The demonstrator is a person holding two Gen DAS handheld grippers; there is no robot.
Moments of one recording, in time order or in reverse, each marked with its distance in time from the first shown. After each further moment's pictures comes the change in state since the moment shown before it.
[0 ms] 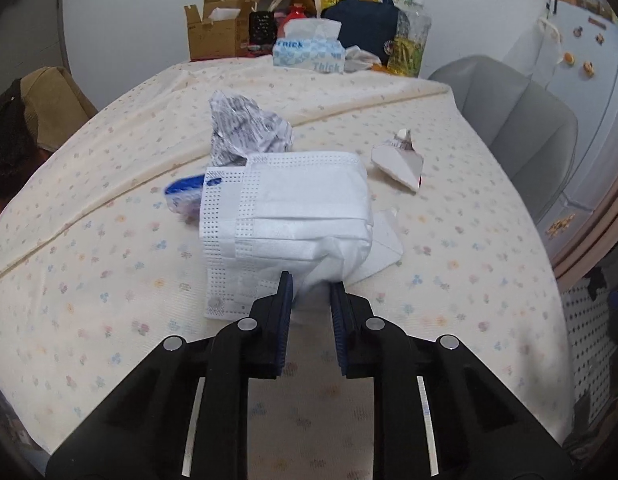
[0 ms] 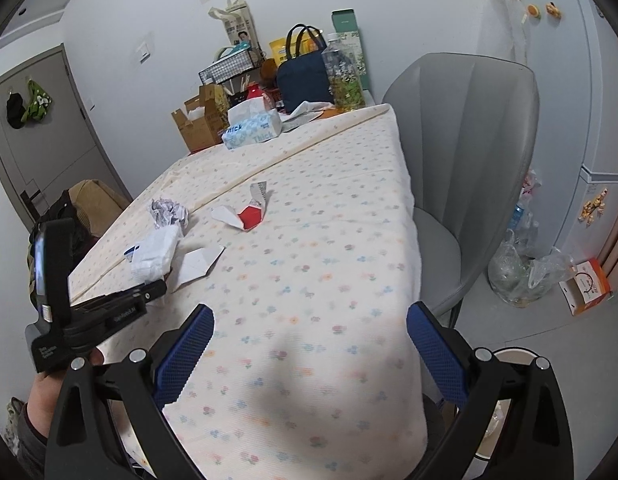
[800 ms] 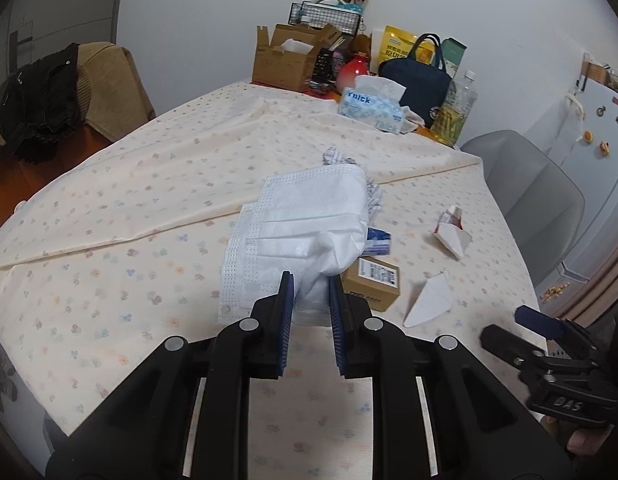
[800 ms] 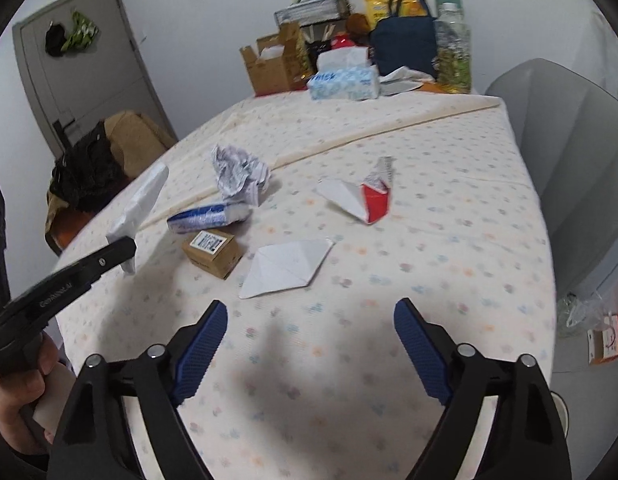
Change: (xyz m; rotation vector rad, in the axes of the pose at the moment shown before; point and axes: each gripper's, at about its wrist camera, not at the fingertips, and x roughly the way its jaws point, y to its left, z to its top) left arm -0.044 0.086 0.007 -0.183 -0.108 0.013; right arm 0.099 0.116 0.022 -0.245 0.185 0.111
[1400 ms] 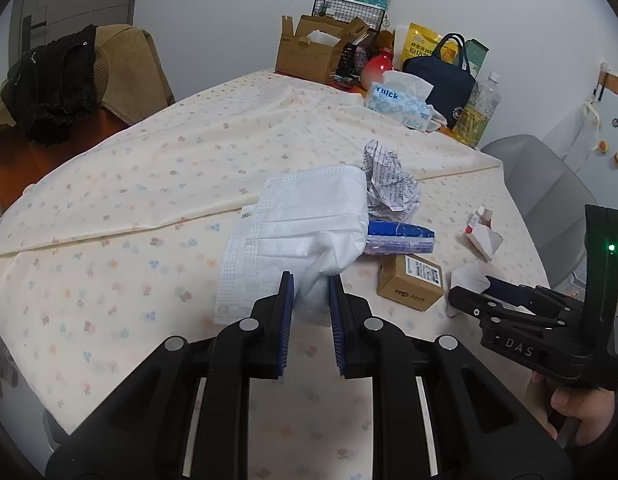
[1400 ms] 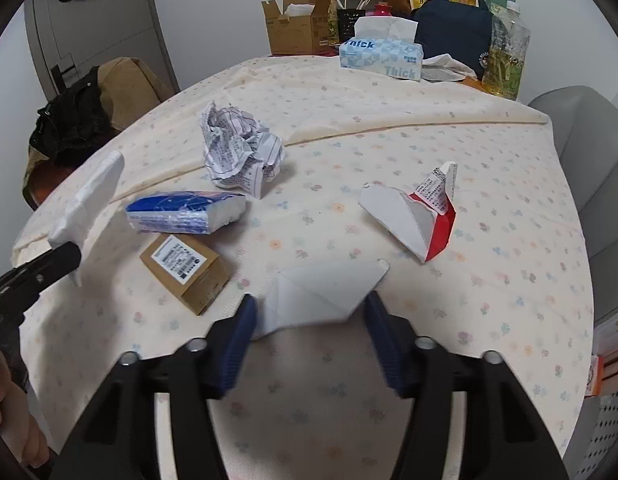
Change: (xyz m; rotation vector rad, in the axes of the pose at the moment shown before) left arm 0.008 0.026 -0.003 -0.041 0.019 0.033; right arm 0.061 0.013 0.030 -0.088 0.088 -0.001
